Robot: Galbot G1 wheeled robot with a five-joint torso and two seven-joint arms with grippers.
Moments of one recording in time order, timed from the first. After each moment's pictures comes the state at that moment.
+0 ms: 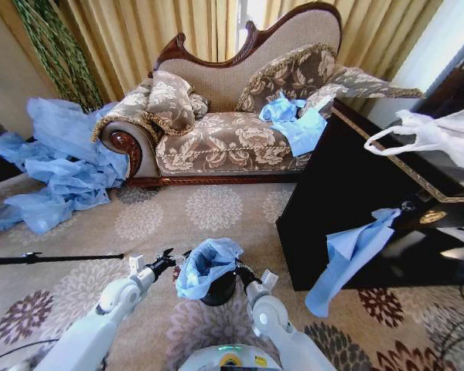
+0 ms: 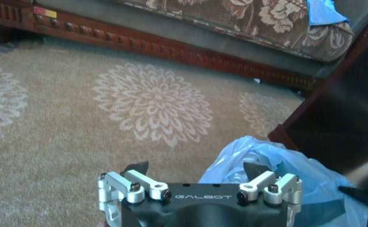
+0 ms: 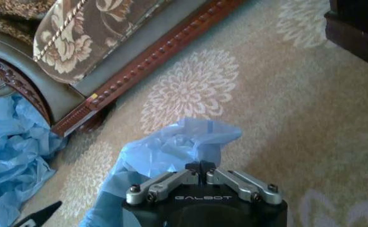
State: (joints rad) left arm 1.33 -0.93 -0.44 -1.80 -0.83 0.34 0.14; right arm -1.20 1.27 -0.07 1.87 0.98 -0.15 0.52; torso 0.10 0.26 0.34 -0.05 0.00
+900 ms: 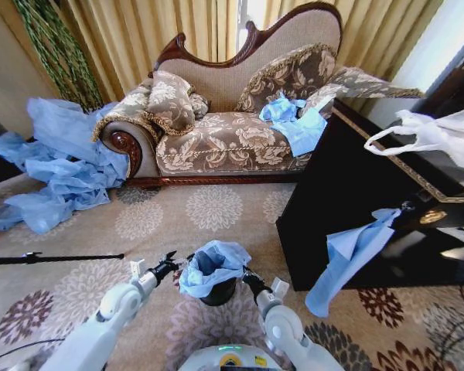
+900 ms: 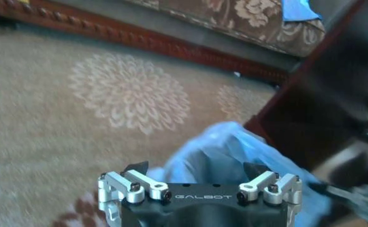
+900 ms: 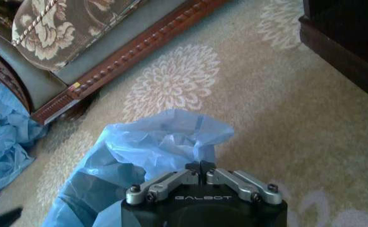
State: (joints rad) left arm 1.47 -0.94 -0.45 -1.94 -0.83 0.35 0.13; right arm -1.27 1.20 -0.03 1.91 0.97 -0.17 0.52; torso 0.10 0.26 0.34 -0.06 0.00
